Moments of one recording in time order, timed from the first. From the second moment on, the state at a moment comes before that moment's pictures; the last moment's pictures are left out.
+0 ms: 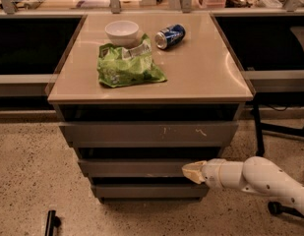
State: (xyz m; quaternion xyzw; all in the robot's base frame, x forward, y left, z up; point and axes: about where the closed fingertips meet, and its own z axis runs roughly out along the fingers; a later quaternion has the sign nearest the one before) arm 0.509 -0.136 0.529 -0.31 0.84 0.27 0.36
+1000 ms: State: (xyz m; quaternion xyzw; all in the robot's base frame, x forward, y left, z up) arm 0.571 -0.149 0.506 -0.29 0.85 0.21 0.39
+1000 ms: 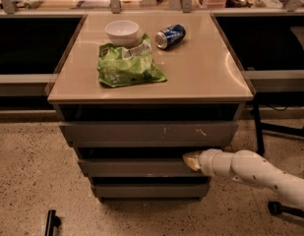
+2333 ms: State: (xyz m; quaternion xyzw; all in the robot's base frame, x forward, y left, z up) arm 0.606 -0.175 0.474 -0.25 0.86 0.22 0.39
